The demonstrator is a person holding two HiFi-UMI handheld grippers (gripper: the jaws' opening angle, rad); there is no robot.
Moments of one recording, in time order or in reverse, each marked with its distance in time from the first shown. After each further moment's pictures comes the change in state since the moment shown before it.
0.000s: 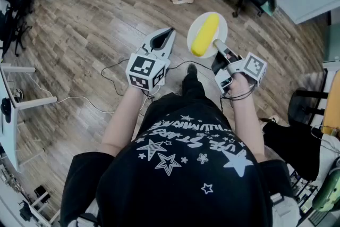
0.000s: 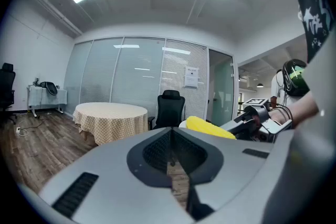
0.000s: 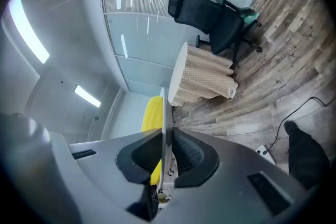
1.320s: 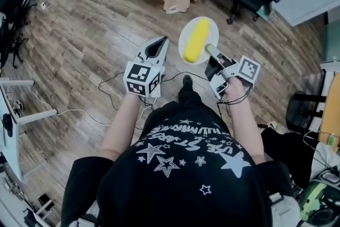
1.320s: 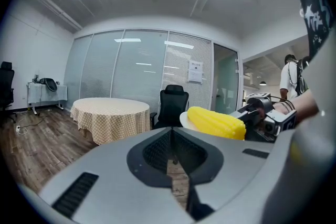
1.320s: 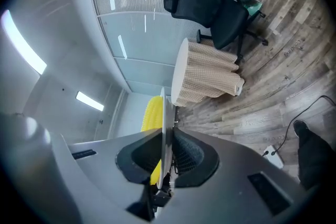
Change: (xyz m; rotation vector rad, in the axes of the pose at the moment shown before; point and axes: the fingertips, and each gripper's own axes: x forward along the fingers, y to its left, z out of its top) left arm 0.072 0.031 -0.007 -0.019 0.062 0.018; right arm 0.043 -0.003 0.055 0.062 0.044 0.049
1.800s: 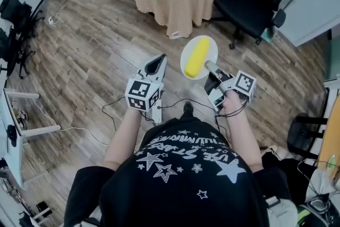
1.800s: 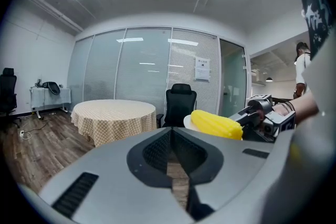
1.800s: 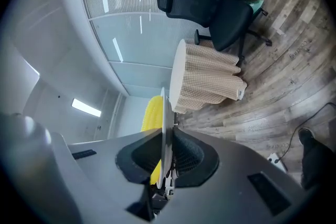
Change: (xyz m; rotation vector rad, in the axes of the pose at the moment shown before) left arm 0.077 0.044 0.026 0.017 0.013 0.058; right arm 0.054 -0.022 0.086 0.047 -0.007 -0.008
